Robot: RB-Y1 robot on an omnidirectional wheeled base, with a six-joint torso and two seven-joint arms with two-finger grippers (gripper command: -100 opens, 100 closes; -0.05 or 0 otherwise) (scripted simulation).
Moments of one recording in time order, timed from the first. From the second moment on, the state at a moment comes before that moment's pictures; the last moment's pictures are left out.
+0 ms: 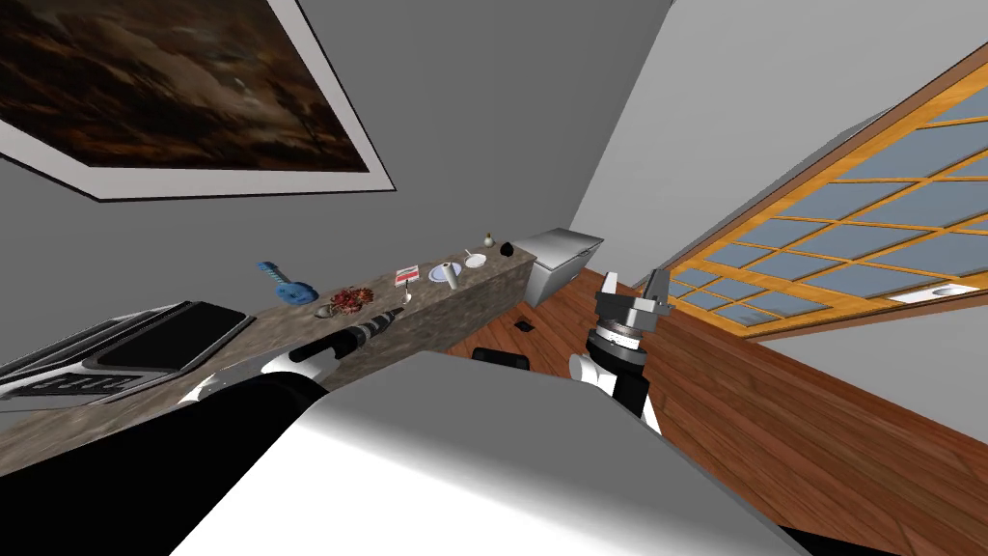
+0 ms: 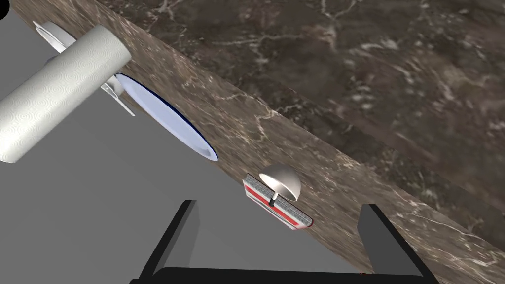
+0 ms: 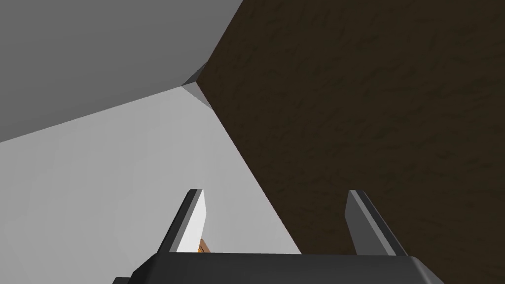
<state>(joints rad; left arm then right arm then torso) 0.98 1.19 0.18 -1.79 0.54 -0.02 -0.06 0.54 0.02 -0.01 -2.31 -0.03 -0.59 -0.11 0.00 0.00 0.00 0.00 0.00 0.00</state>
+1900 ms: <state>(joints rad) 1.17 1.67 0.14 -1.70 0.91 0.41 -0.15 0.54 0.02 -0.01 -2.31 -0.03 -0.59 -0.11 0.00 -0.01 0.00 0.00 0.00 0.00</state>
